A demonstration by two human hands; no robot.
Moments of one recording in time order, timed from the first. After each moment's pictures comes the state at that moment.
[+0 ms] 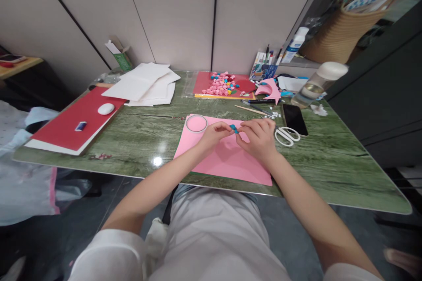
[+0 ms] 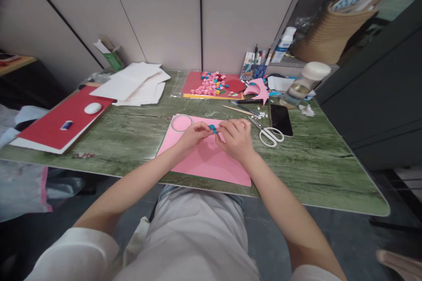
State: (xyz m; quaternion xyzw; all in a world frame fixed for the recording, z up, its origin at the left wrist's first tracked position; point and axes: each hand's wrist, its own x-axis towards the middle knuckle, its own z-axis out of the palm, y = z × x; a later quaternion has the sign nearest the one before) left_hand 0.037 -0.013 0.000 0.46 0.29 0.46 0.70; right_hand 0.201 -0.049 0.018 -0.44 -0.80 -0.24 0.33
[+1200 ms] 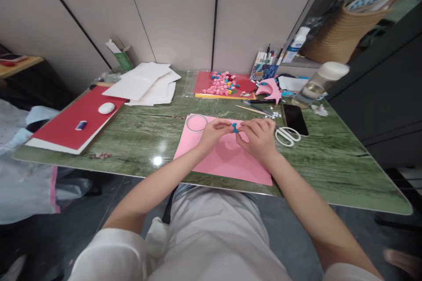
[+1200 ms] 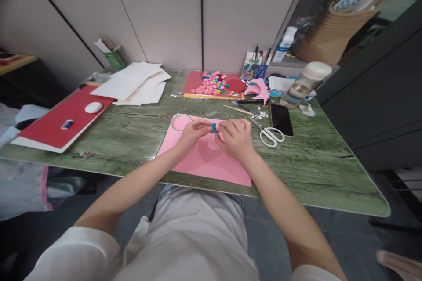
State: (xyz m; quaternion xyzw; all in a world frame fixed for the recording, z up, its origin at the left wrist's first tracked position) left_hand 0.036 -0.014 0.010 0.48 0.33 0.49 0.65; right_hand 0.199 -0.049 0.020 -0.43 -0.80 -0.25 0.33
